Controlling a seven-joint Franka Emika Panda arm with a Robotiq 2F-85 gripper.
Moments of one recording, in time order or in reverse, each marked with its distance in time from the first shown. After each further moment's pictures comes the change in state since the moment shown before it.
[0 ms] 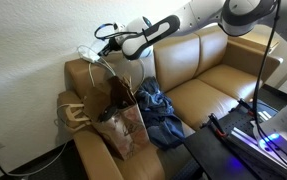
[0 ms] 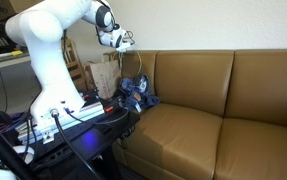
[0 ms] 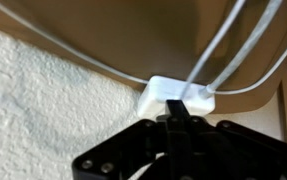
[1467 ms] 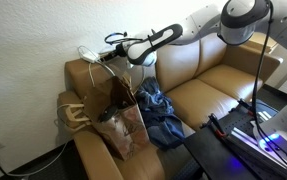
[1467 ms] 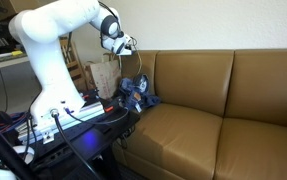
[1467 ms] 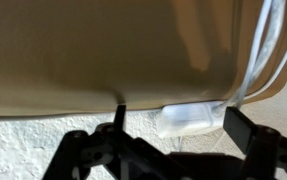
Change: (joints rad) arm -0.151 0.128 0.187 -0.056 -0.021 0.128 0.077
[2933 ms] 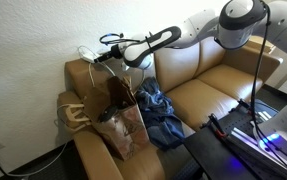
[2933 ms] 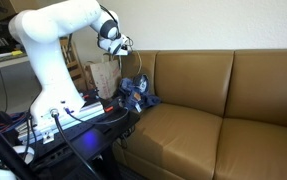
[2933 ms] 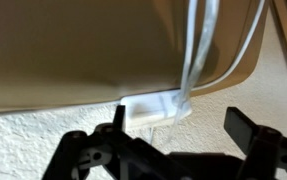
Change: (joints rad) arm 0.009 0.051 0.087 0.014 -0.038 0.025 -0.005
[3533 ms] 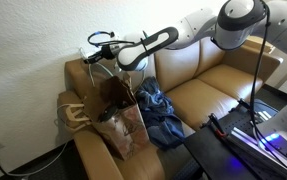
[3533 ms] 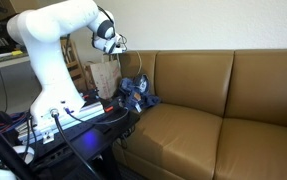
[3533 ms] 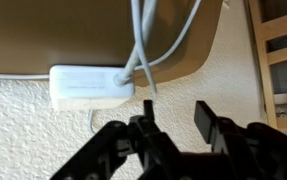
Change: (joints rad) arm 0.076 -0.005 0.007 0.026 -0.066 -0.002 -0.008
